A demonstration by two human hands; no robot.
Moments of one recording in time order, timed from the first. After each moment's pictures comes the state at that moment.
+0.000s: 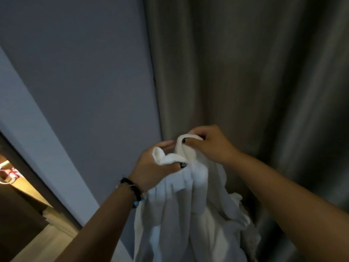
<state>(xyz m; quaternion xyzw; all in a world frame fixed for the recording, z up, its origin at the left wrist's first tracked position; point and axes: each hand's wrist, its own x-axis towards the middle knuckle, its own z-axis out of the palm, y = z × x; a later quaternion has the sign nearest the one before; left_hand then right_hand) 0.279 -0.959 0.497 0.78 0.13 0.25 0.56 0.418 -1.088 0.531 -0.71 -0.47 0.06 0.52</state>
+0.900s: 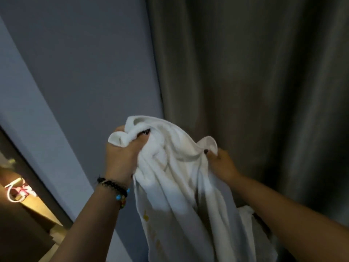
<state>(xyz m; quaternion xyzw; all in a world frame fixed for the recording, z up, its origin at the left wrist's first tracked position) 0.250 -0.926 0.568 0.65 0.13 0.48 0.57 0.447 -1.071 0.468 -0.77 -0.28 0.04 0.58</state>
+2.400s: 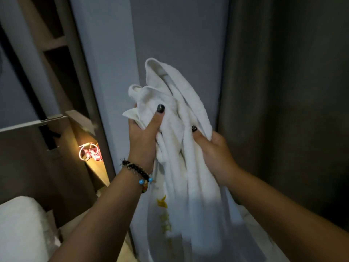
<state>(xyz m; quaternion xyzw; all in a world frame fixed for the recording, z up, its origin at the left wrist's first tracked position) 0.170 -0.915 0.585 0.52 0.13 0.58 0.61 0.300 -0.995 0.553 -0.50 -0.43 0.25 0.71</state>
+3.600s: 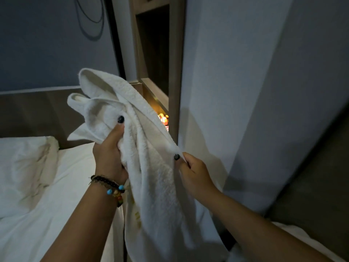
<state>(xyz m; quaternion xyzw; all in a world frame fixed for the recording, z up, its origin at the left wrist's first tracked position) -0.042 -0.806 0.507 0.31 0.37 0.70 0.52 0.136 -0.840 0.451 -0.55 -0.61 0.31 0.49</state>
